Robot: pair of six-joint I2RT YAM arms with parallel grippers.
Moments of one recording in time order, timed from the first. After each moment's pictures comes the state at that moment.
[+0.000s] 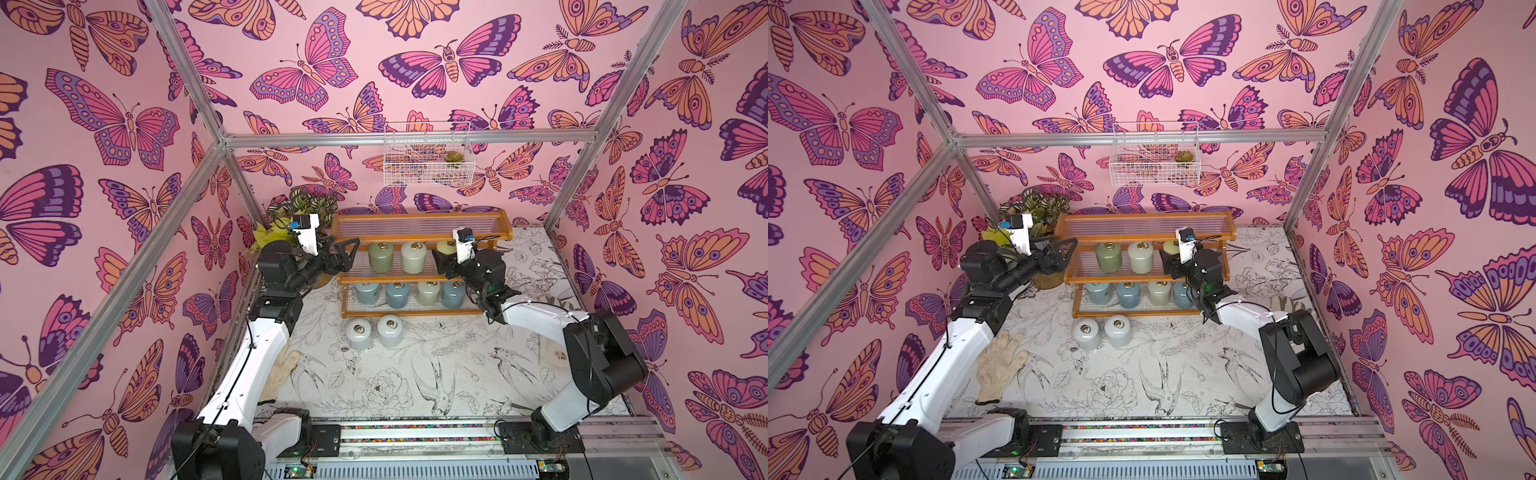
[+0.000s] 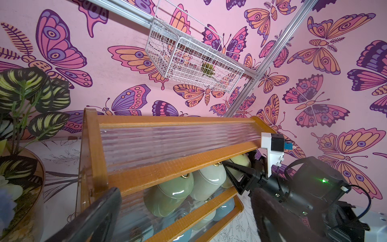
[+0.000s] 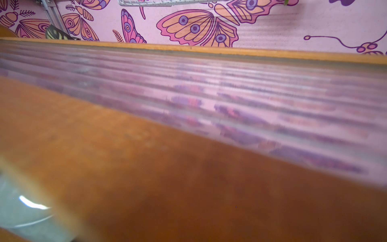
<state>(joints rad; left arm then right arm) -0.08 1.15 0.98 0.07 0.56 -0.38 0.44 1.64 0.91 0.60 -0.02 0.03</state>
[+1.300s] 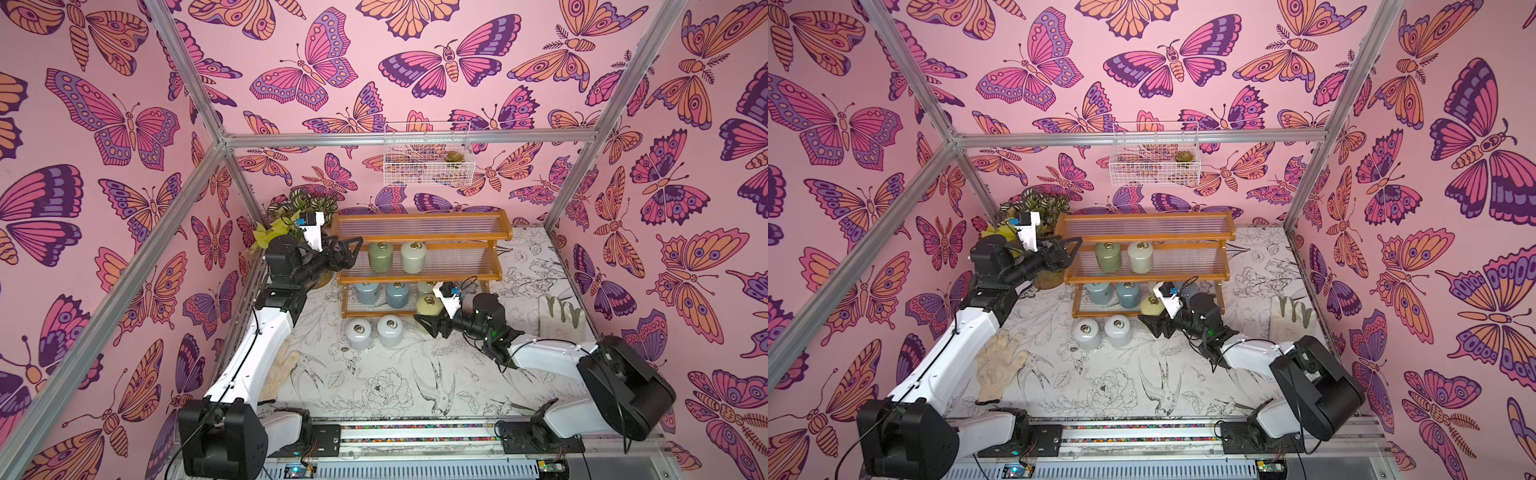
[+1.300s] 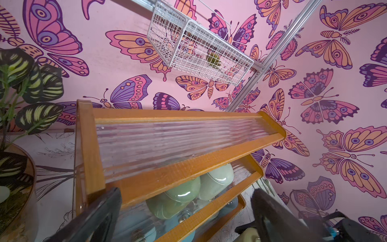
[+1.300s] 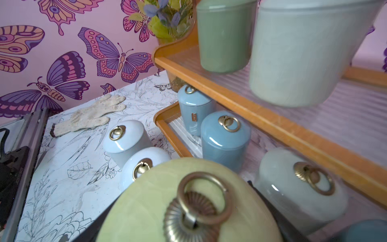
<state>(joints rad) -0.08 1.25 1.02 0.08 0.58 -0.38 0.62 1.48 0.50 0.72 -0.39 0.03</state>
